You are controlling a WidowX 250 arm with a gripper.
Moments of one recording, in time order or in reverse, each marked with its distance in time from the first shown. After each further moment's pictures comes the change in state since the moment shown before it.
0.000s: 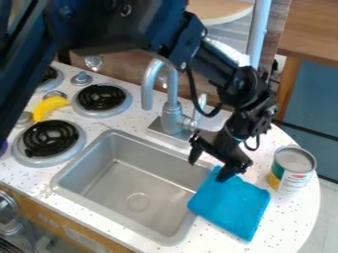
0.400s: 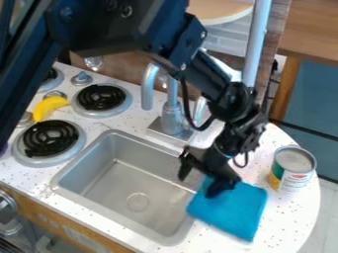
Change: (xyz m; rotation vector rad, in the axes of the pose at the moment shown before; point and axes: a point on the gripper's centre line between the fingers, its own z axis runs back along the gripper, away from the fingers) arm -0.028 -0.001 -0.018 0.004 0.049 -0.012
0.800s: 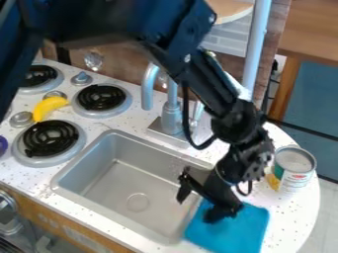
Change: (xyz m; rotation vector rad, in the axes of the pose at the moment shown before) arm -0.044 -0.018 0.007 0.004 -0.017 -0.083
